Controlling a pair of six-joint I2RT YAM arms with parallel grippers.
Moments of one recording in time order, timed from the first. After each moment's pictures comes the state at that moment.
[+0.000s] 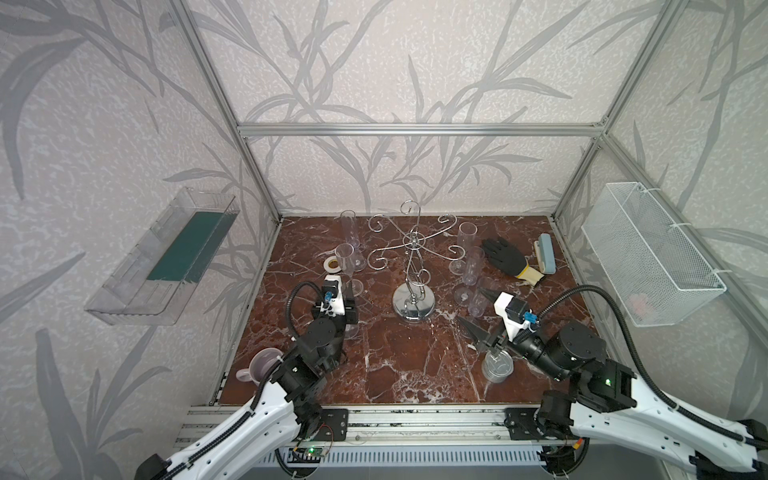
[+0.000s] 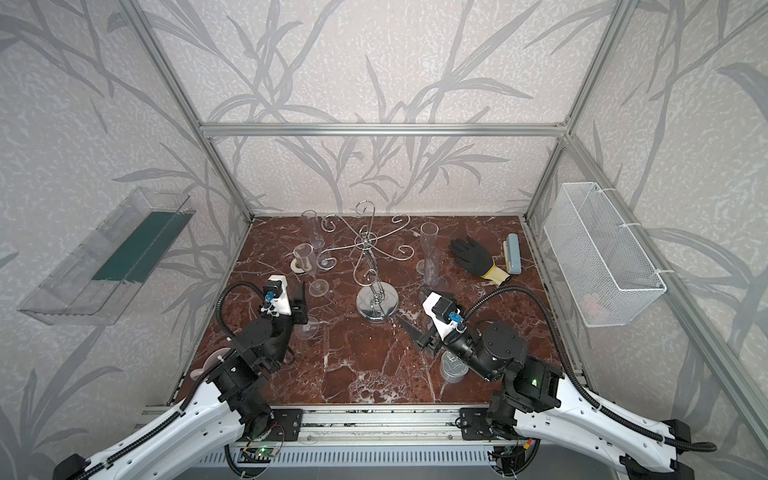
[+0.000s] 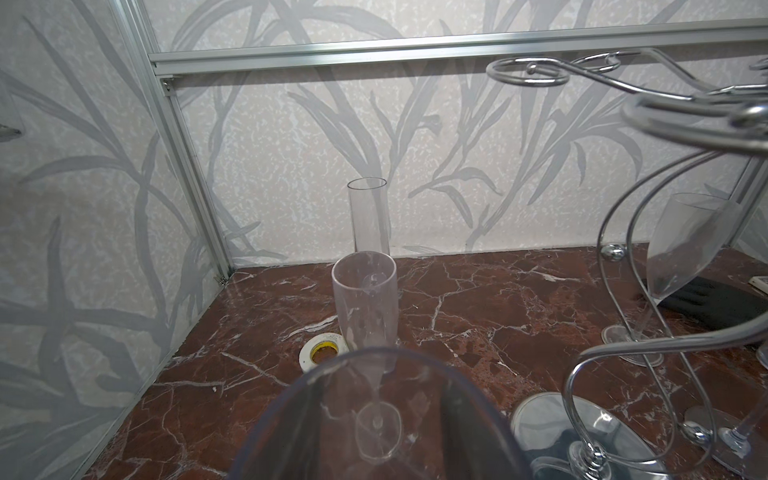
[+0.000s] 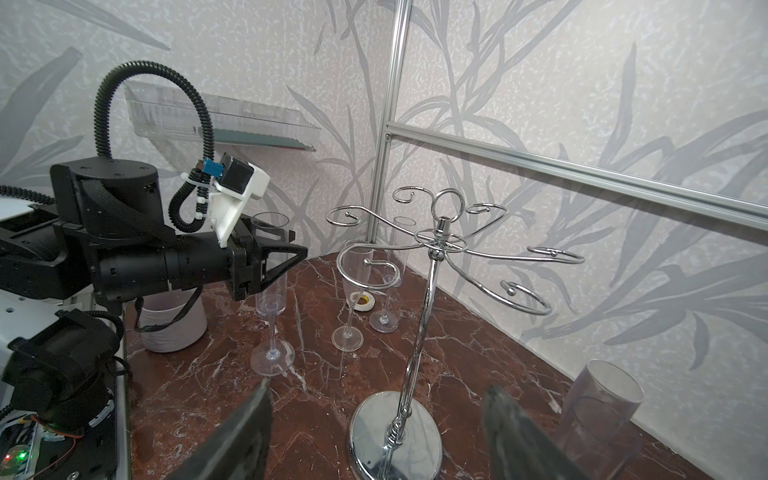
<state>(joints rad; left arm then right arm) -0.67 0.64 0.34 0.26 -0.66 0.00 1.10 0.57 0.68 -0.07 0.23 -0.13</state>
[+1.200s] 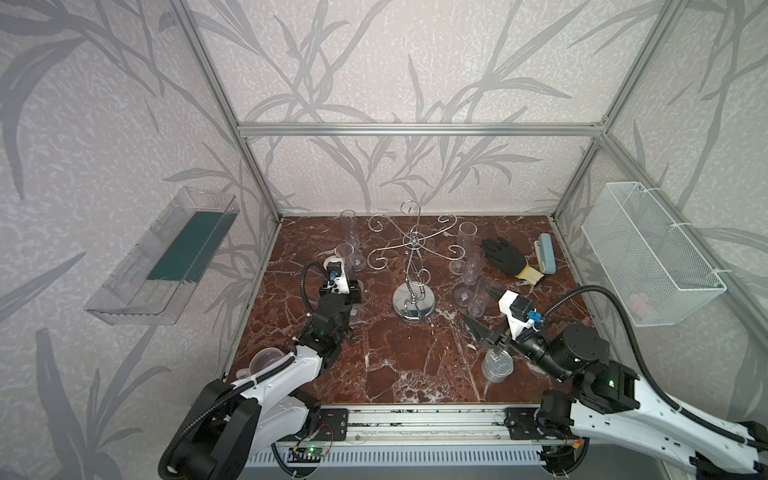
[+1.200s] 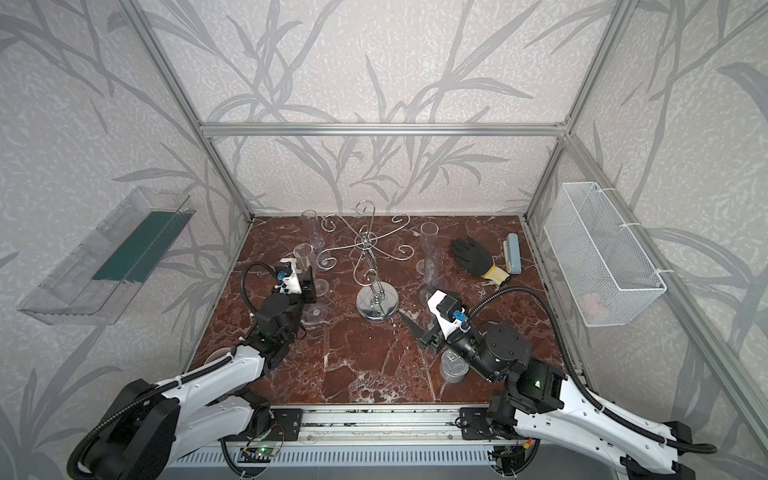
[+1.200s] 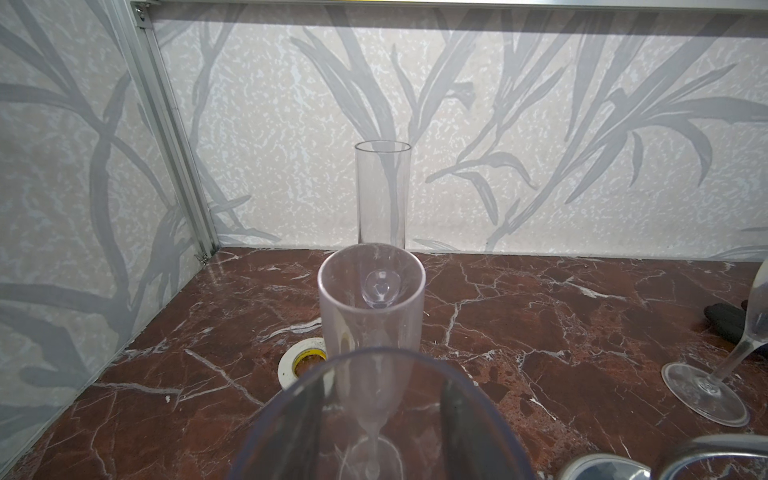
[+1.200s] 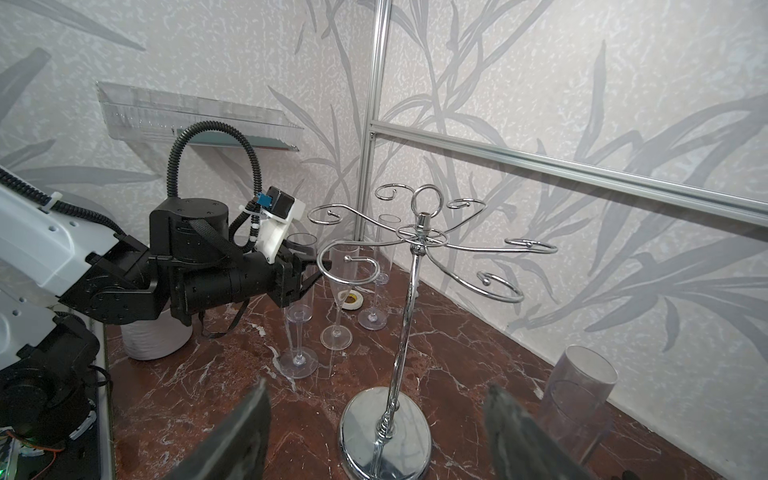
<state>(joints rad) -0.45 1.10 0.33 0.72 -0.48 -0.07 1.10 0.55 0.67 -0.08 0.28 -0.13</state>
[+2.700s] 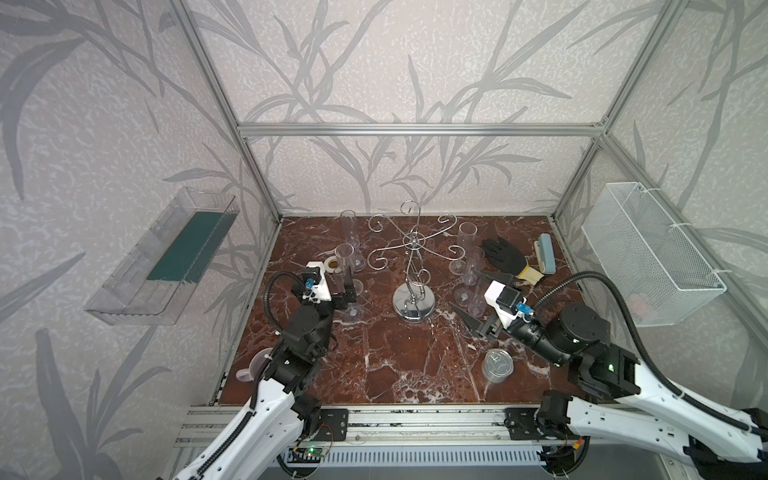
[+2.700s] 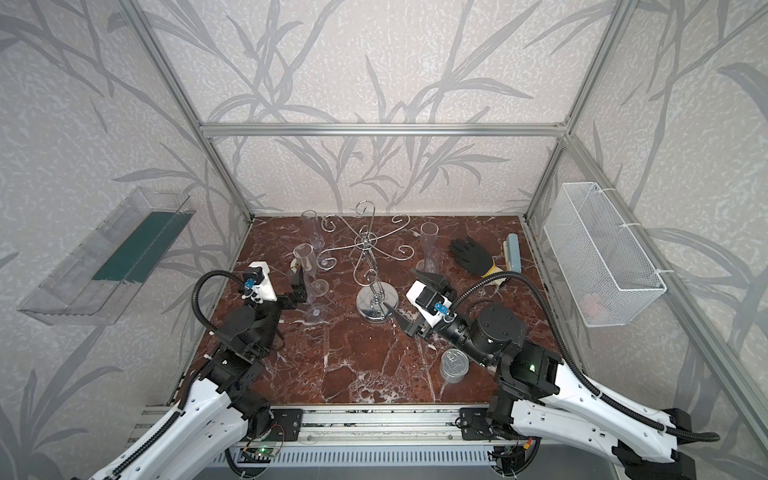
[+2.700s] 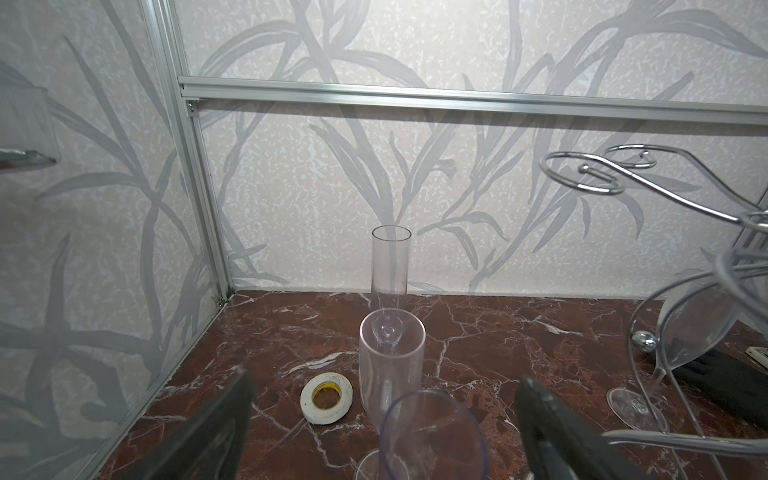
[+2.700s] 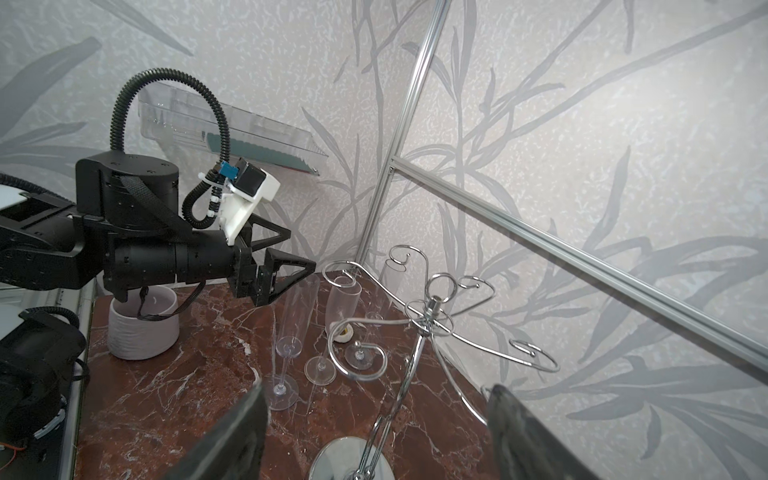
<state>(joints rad) -0.44 0.62 0.44 0.26 -0.45 -0.02 1.10 0.76 0.93 -0.10 0.17 -0.34</state>
